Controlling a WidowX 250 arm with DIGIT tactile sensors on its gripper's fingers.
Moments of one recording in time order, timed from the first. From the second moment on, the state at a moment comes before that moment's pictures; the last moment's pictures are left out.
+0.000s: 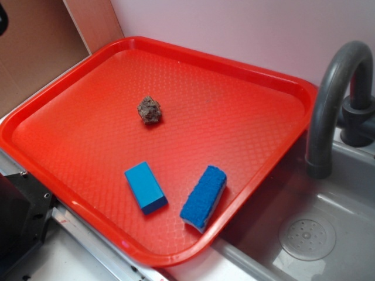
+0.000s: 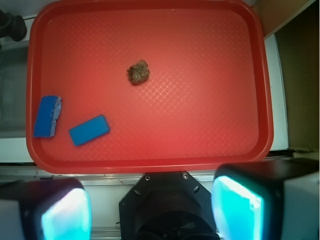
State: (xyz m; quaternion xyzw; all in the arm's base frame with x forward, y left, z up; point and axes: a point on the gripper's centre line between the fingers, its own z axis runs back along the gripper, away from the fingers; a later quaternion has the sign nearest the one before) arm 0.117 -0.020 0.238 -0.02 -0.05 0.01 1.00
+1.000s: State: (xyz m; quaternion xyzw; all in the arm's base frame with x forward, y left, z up) arm 0.159 -0.036 0.207 -0.01 0.01 -0.36 0.93
